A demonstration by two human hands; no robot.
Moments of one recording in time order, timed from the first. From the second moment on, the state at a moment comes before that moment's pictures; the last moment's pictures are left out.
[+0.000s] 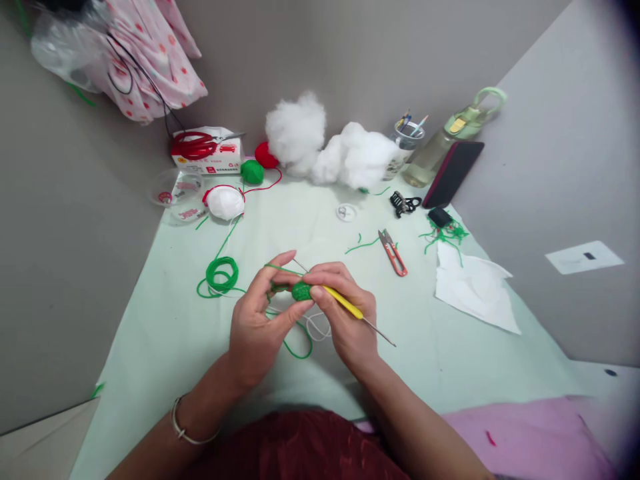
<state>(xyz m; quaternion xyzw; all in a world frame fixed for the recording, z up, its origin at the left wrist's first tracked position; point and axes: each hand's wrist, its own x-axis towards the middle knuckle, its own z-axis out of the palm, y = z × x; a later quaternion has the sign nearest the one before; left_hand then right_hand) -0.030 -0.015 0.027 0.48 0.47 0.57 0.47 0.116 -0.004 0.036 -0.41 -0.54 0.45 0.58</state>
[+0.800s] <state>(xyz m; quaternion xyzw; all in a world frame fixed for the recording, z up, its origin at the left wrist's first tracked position) -0.039 -0.007 0.027 0.46 0.42 0.55 0.56 0.132 0.003 0.029 -0.35 -0.54 0.49 0.58</state>
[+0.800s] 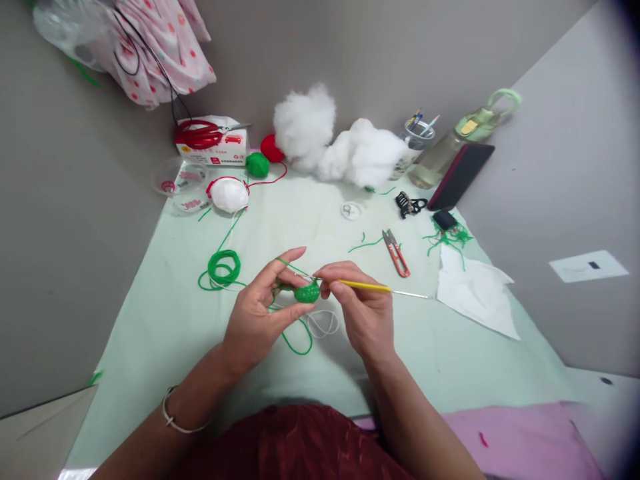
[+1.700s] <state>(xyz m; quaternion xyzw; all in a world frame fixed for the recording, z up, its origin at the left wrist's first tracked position) -0.056 -0.005 0.028 0.59 0.42 0.45 0.53 0.160 0.009 0.049 -0.30 -0.66 0.50 0.48</state>
